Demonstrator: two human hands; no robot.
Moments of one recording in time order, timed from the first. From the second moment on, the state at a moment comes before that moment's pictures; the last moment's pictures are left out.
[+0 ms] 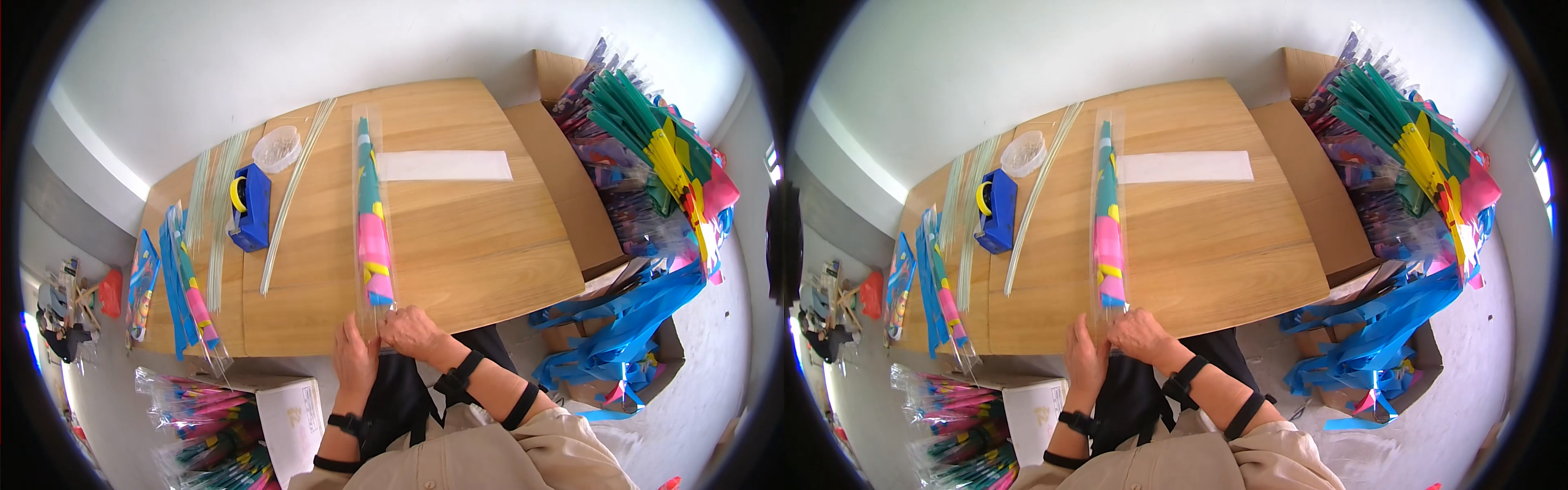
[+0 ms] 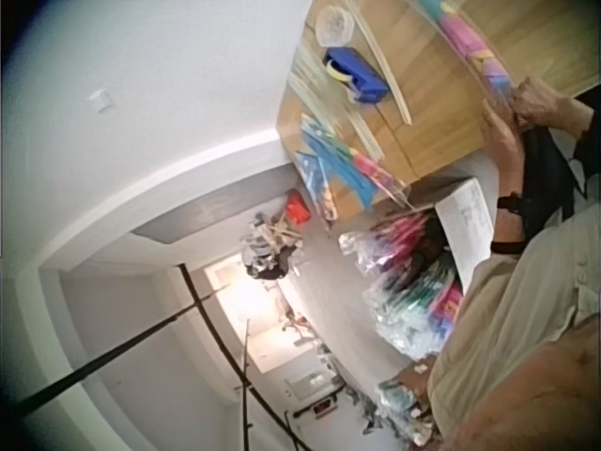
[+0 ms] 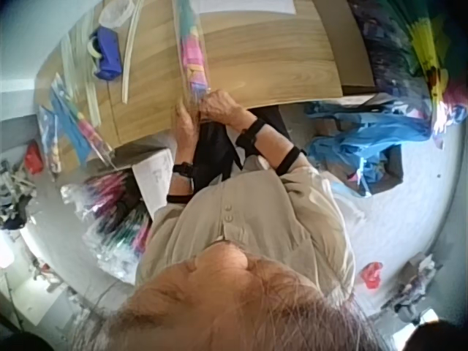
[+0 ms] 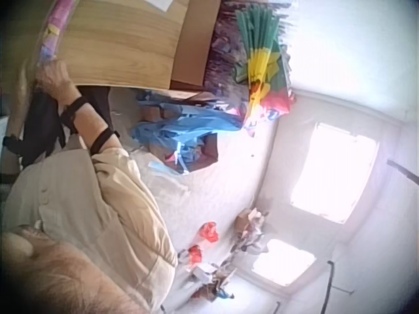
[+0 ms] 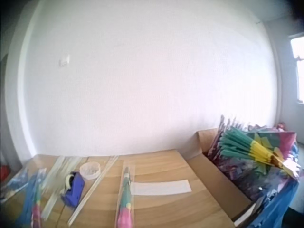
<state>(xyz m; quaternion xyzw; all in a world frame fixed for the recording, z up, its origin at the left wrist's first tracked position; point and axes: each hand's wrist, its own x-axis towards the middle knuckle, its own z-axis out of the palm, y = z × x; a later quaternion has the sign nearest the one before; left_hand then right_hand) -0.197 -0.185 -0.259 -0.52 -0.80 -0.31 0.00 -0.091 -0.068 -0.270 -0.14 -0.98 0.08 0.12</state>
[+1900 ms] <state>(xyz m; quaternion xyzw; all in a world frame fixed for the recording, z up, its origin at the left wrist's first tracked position) -0.227 -0.185 -0.304 -0.26 -0.77 -0.46 -0.37 0.103 -0.018 -0.264 -0.58 -0.64 0.34 0.37</state>
